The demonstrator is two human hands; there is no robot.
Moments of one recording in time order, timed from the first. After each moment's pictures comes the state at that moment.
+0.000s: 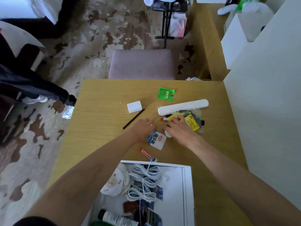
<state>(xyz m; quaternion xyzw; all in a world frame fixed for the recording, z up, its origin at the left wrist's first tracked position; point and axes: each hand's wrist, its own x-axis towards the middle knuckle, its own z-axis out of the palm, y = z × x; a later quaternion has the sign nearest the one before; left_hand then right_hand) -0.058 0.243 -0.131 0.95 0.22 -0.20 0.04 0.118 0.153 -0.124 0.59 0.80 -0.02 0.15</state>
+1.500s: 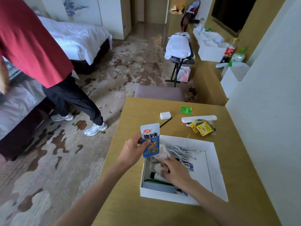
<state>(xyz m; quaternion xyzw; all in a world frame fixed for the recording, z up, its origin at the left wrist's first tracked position) -0.319 0.071 0.002 0.70 0.47 0.31 0.44 -0.129 -0.019 -0.090 0.70 0.67 -0.22 -0.11</state>
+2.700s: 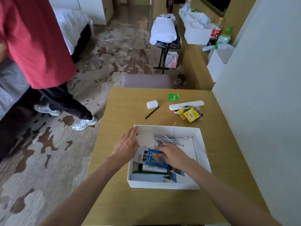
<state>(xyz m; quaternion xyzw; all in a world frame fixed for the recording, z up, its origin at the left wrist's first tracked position) -0.295 0.081 -0.057 0.86 0.44 0.13 0.22 -0.082 -0.013 -0.073 0.64 0.73 -0.22 -0.08</state>
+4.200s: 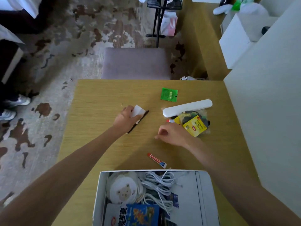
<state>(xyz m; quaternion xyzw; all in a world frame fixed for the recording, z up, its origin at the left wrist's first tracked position) -0.123 0.309 -0.138 0.76 0.53 0.08 0.37 0.070 0.180 -0.126 0.70 0.63 -0.33 -0.07</state>
